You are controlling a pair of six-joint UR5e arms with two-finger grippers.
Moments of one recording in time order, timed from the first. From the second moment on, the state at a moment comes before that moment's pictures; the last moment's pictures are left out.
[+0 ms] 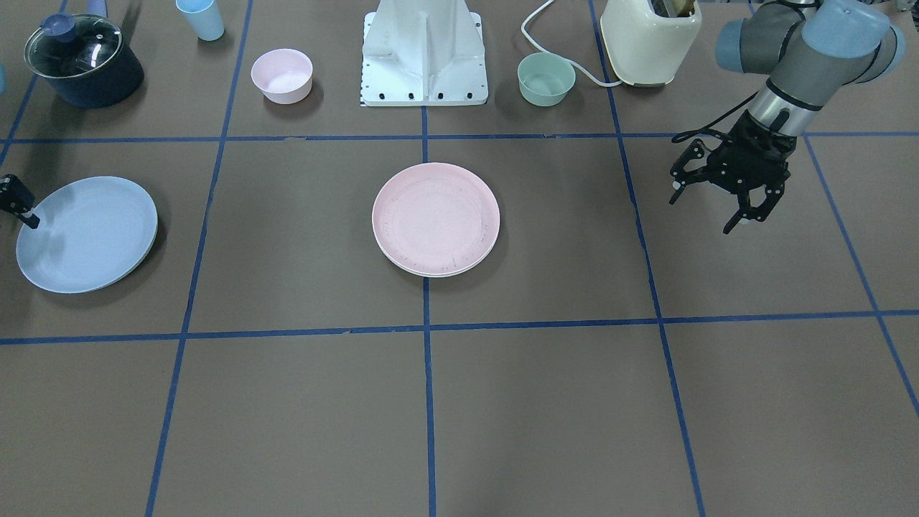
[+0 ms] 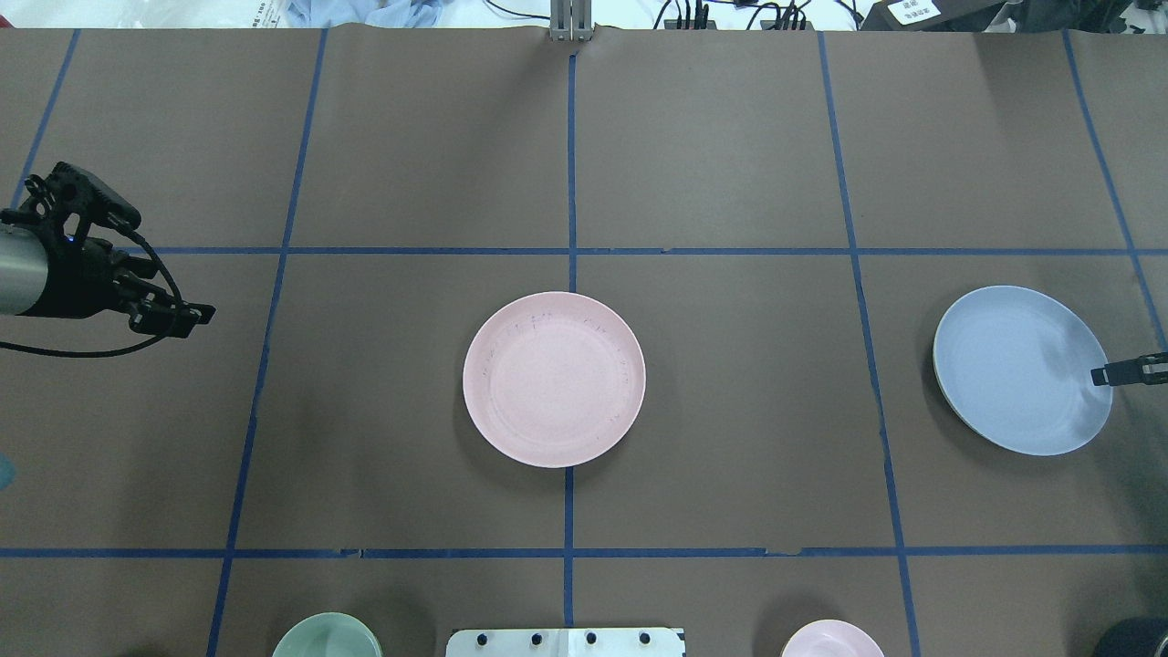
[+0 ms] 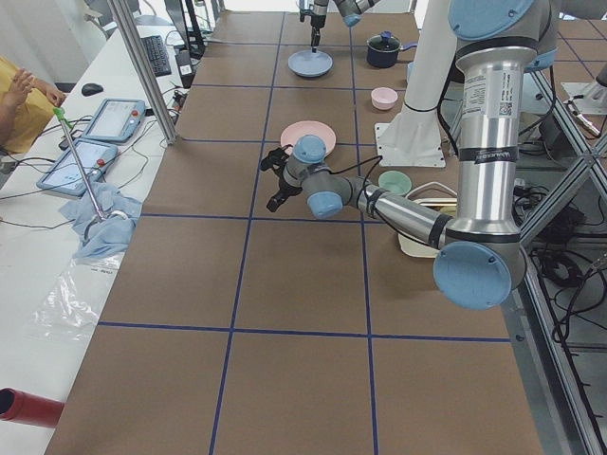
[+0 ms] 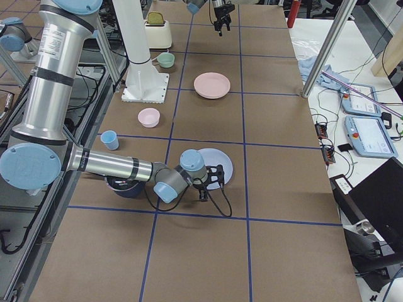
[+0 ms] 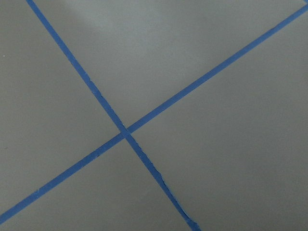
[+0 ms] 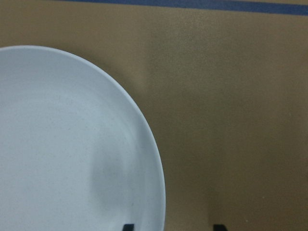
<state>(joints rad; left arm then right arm) -0.86 -1.54 -1.88 -2.30 -1.99 -0.45 1.05 -1.83 1.54 -0.59 2.18 0.71</state>
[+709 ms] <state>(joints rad) -0.86 -1.53 -1.88 -2.31 -1.99 -0.46 1.04 -1.79 1.59 -0.60 2.22 0.76</state>
